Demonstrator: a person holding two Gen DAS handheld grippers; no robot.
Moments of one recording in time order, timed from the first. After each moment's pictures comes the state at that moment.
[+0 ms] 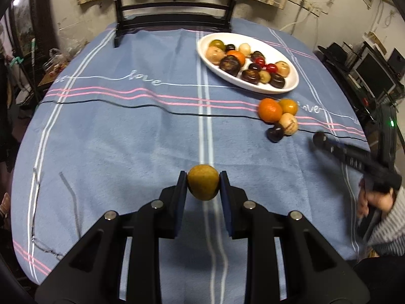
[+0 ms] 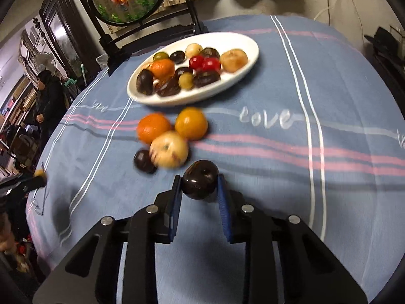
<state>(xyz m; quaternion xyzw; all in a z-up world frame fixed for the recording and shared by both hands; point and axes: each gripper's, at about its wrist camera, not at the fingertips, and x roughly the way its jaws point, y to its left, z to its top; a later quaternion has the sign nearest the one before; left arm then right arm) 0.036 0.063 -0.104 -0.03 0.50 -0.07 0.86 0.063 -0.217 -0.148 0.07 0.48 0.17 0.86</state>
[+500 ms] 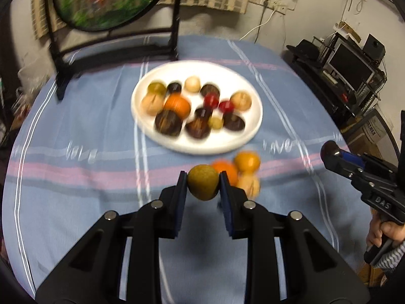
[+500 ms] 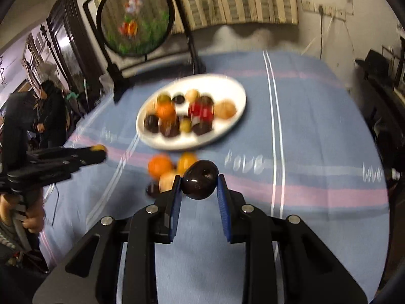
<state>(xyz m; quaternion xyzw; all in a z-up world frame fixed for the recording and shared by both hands) 0.145 -0.017 -0.079 0.00 0.46 -0.15 0.87 0.092 -0.238 -0.063 0.06 0.40 0.16 0.90</state>
